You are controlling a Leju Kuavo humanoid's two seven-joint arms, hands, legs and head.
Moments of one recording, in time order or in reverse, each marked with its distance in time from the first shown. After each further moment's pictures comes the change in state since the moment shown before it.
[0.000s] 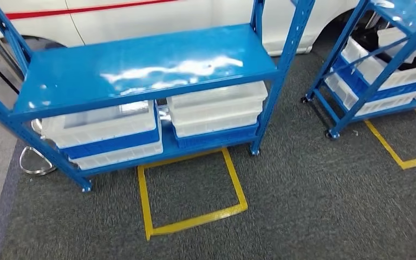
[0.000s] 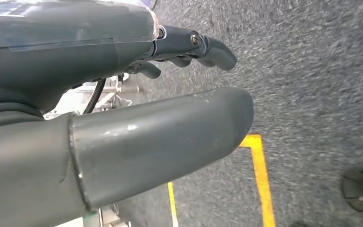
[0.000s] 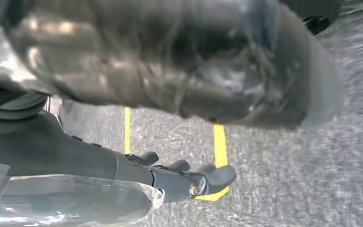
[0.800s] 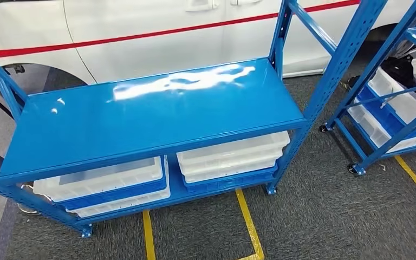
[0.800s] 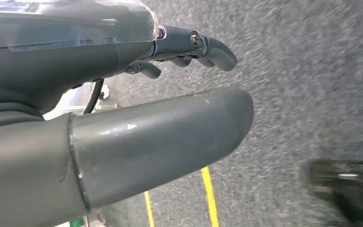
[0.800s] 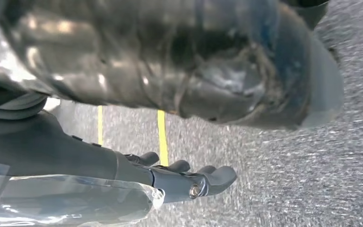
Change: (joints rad) left arm 0.030 0.006 -0.029 -0.003 -0.042 -0.031 -0.063; right arm 0.012 -0.002 -0.057 0.003 -0.027 -0.010 -0.004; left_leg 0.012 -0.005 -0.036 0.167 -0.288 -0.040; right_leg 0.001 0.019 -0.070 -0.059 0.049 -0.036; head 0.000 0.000
